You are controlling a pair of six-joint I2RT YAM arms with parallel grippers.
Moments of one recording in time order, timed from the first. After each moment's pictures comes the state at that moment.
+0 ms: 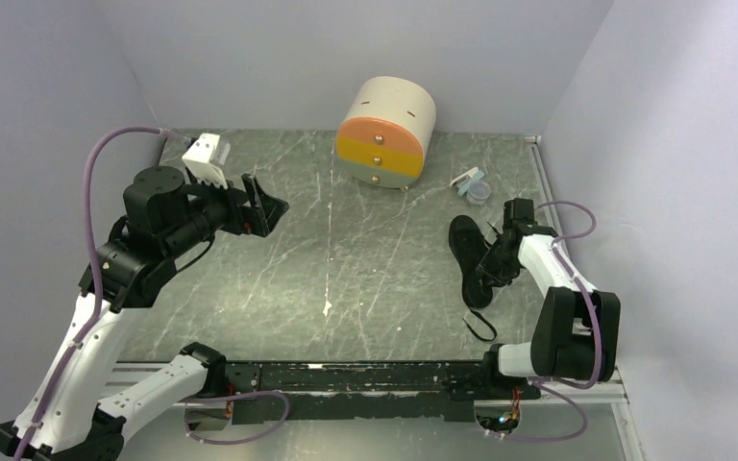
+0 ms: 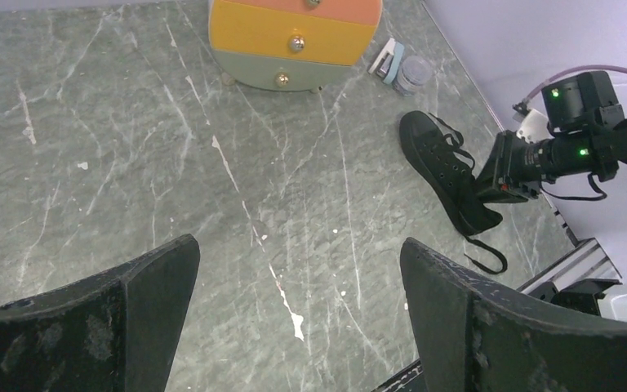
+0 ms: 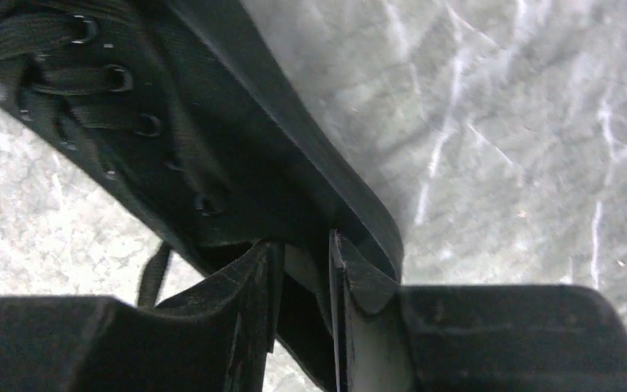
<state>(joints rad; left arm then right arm) -0.45 0.87 1.29 -0.69 0.11 -0.32 -0.11 1.35 0.79 -0.74 0.00 0.54</state>
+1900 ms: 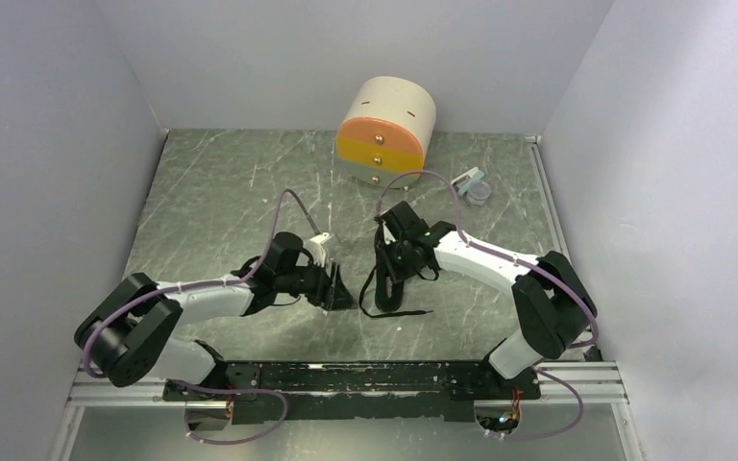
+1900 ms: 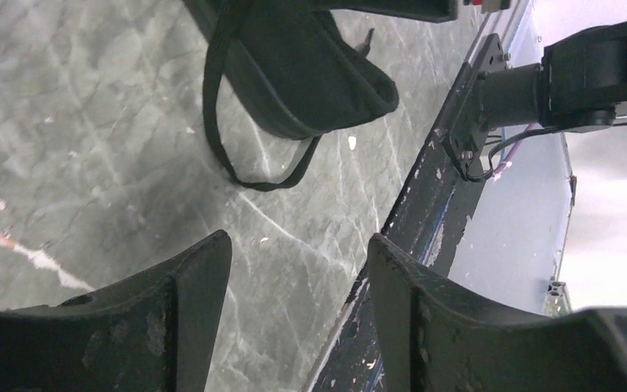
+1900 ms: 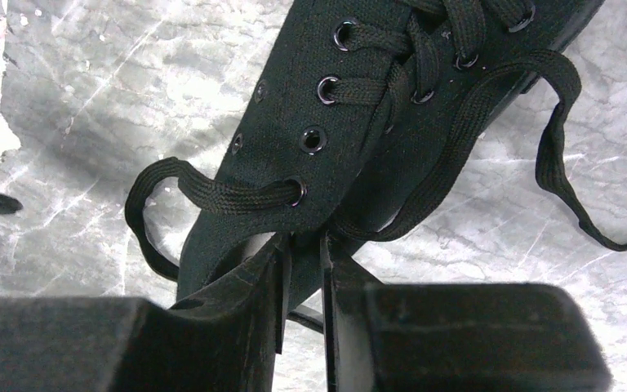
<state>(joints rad) -0.68 1.37 0.46 0.31 0.60 -0.51 0.69 1.55 0.95 -0.53 -0.01 0.20</state>
